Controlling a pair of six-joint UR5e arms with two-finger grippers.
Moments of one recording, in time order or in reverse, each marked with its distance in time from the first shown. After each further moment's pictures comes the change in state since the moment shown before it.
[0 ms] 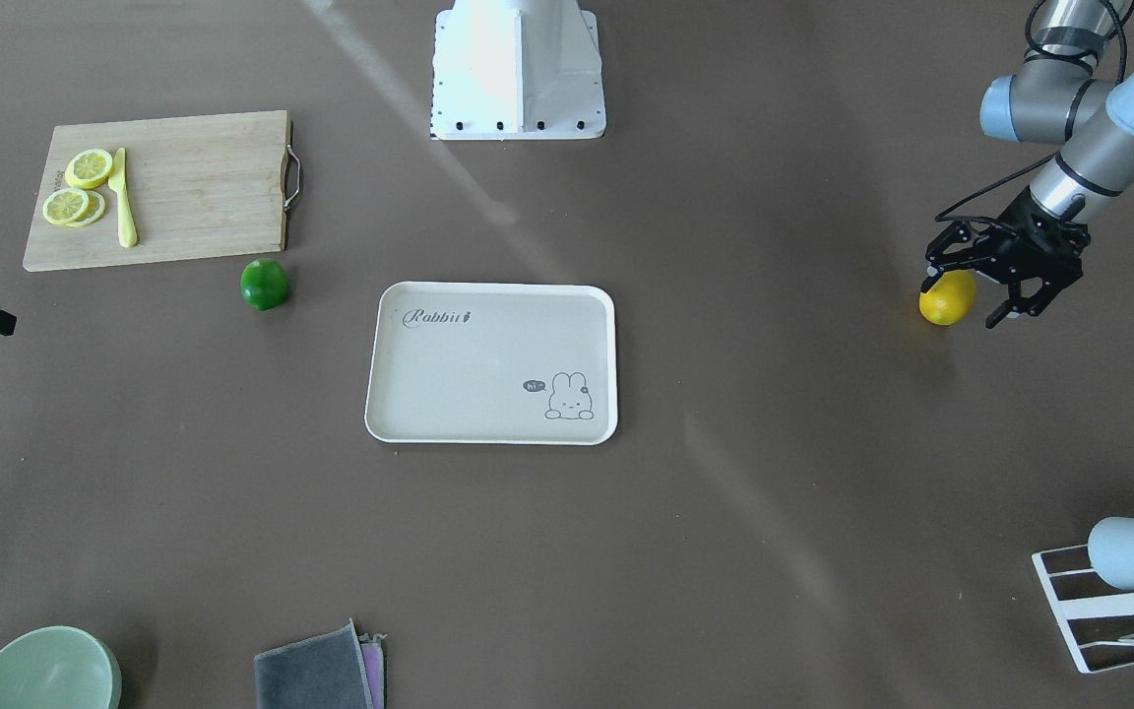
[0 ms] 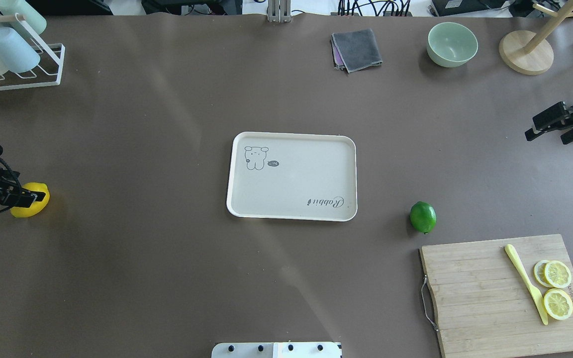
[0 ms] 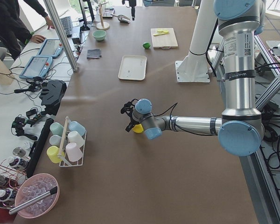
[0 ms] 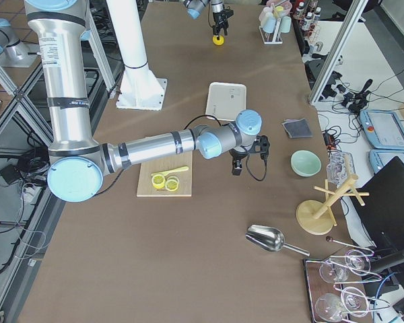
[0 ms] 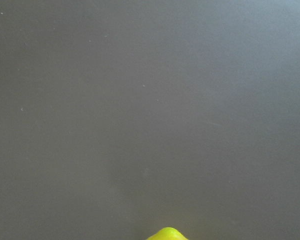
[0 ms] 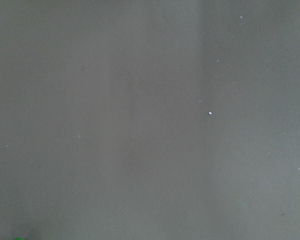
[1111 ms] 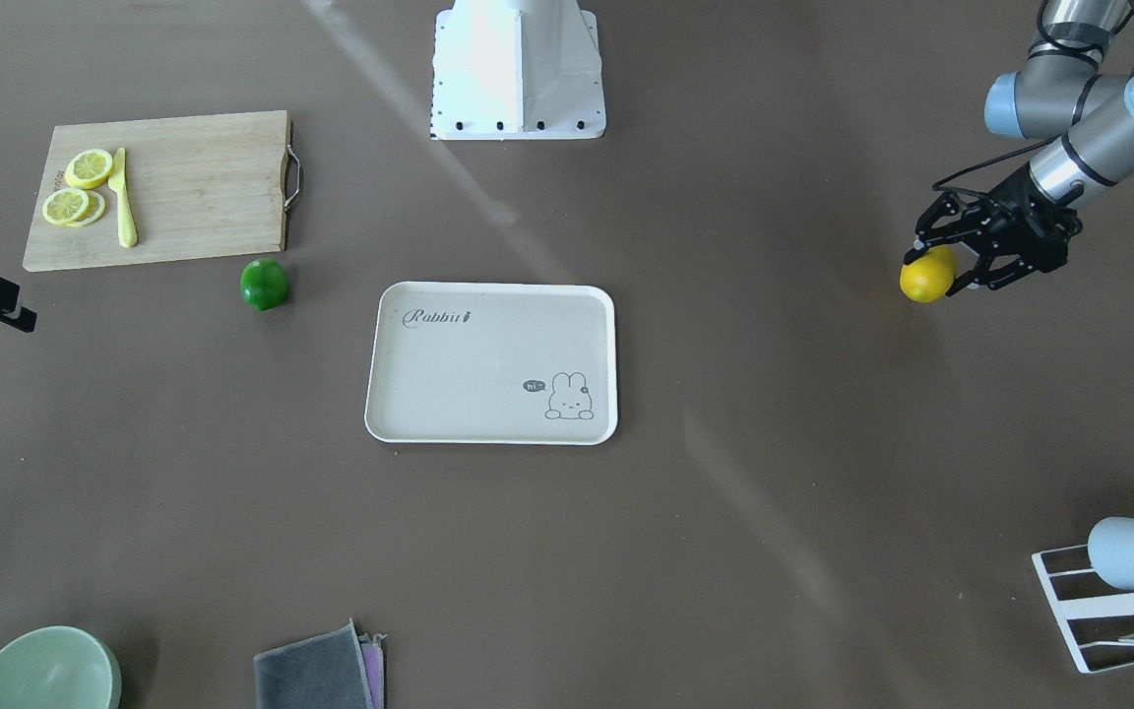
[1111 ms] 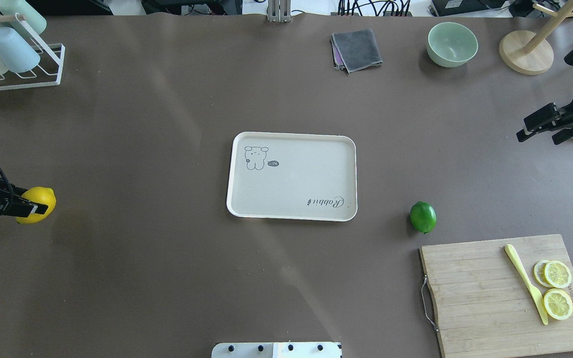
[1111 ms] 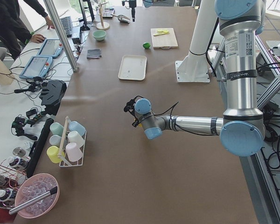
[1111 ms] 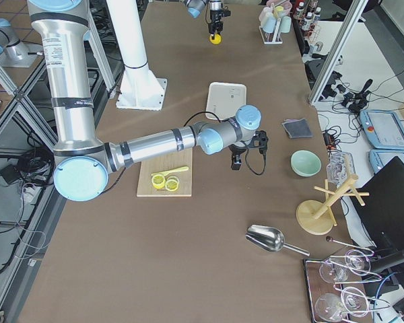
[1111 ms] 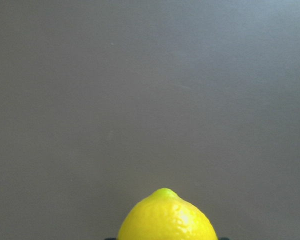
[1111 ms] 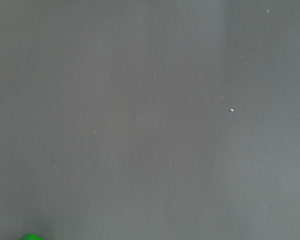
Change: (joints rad) left arm -0.038 0.000 -0.055 -0.002 -0.242 -0.082; right arm -0.021 0.012 0.012 0.000 -0.005 0.006
